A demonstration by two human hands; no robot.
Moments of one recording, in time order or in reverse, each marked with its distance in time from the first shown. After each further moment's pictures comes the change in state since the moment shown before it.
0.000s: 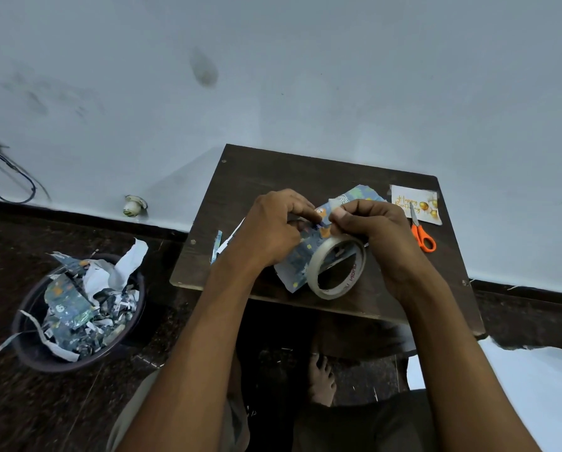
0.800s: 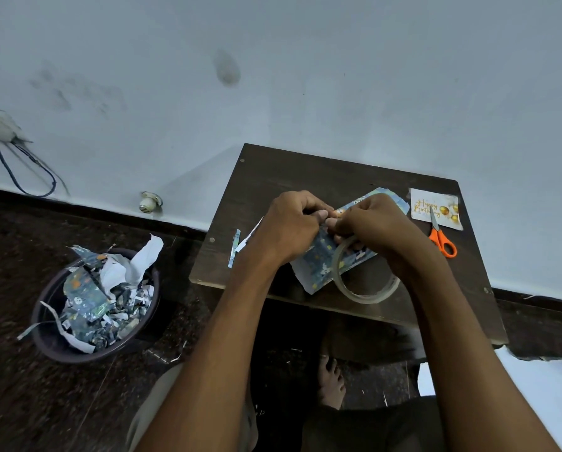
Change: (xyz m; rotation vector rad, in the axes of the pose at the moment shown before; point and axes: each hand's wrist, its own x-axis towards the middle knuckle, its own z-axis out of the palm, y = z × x) left_hand 0.006 -0.013 0.006 -0.273 0.040 -0.160; right_hand 0.028 -0.013 0.024 -0.545 -0.023 0.189
